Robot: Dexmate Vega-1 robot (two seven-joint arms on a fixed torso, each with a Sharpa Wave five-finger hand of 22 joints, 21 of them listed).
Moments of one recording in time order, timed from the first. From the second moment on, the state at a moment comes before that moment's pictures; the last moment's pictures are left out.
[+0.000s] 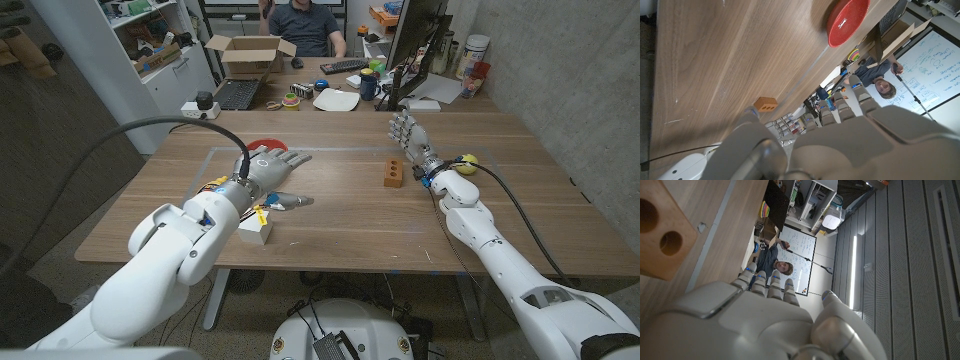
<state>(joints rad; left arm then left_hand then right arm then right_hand) 1.45 0.85 0.23 -2.68 1.48 0.38 -0.73 0.28 -0.14 0.35 -0.01 0.22 -0.14 -0.22 0.22 0.20 -0.02 -0.06 0.23 0.20 0.03 0.01 0.22 0.21 0.05 0.18 0.52 0.18 -0.77 -0.30 -0.23 -1.18 0.44 0.33 0.27 0.05 0.08 0.30 0.12 0.19 0.04 -0.01 0.19 0.18 0.08 0.12 0.22 0.19 0.00 0.14 0.19 0.18 -0.08 0.08 0.44 0.19</state>
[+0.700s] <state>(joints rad) 1.45 0.70 0.24 -2.59 1.57 0.32 -0.84 0.31 -0.16 0.33 -0.03 0.23 -0.14 -0.22 0.22 0.21 -0.01 -0.06 0.23 0.21 0.04 0.02 0.22 0.21 0.14 0.20 0.54 0.18 -0.75 -0.28 -0.23 -1.14 0.43 0.34 0.29 0.05 0.08 0.30 0.12 0.19 0.04 -0.01 0.19 0.18 0.08 0.12 0.22 0.19 0.00 0.14 0.19 0.18 -0.08 0.08 0.43 0.19</state>
